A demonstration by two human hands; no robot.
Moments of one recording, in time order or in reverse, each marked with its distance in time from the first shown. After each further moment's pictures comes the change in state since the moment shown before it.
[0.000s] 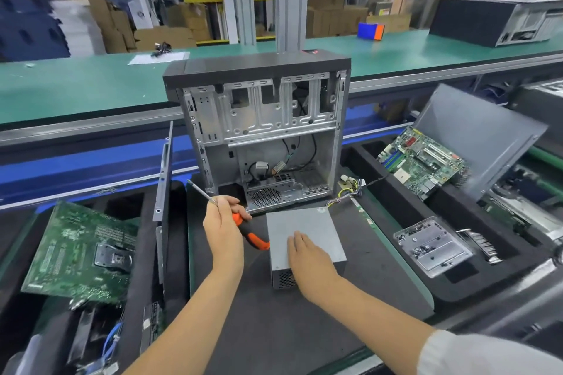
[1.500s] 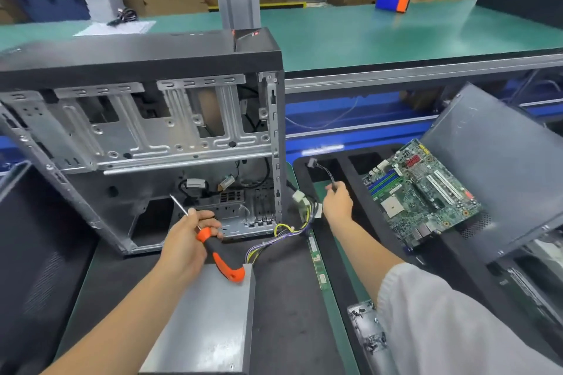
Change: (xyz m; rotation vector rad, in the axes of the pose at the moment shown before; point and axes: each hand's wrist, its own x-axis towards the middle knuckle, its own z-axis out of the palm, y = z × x) left_hand 0.062 -0.087 0.147 -0.154 -0.013 -0.590; right_hand 0.221 0.290 0.001 1.128 0.317 0.639
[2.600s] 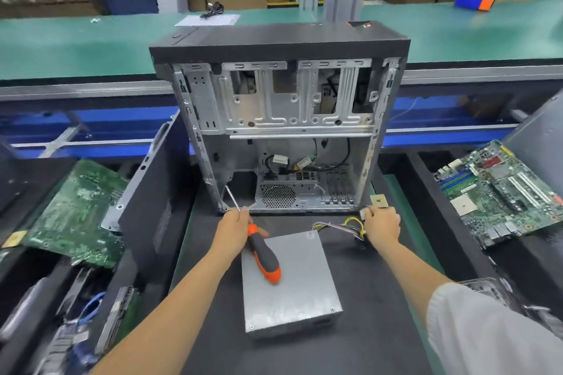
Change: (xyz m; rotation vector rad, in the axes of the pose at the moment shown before) left_hand -0.042 0.030 -0.103 0.831 0.096 0.060; right_hand -0.093 0.026 0.052 -0.573 -0.049 -0.134
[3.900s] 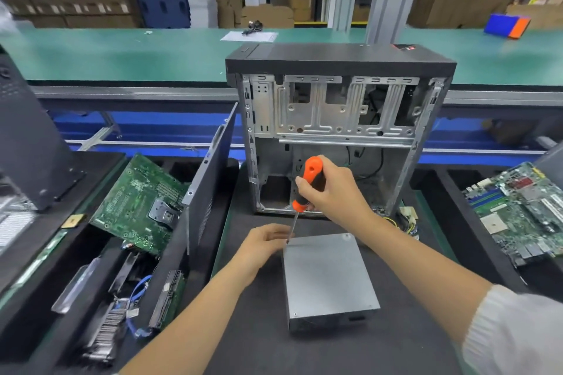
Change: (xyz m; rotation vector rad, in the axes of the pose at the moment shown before) left_hand -0.038 -0.034 -0.039 -0.246 -0.276 0.023; right_hand -0.145 -0.172 -0.063 0.442 -0.151 -0.914
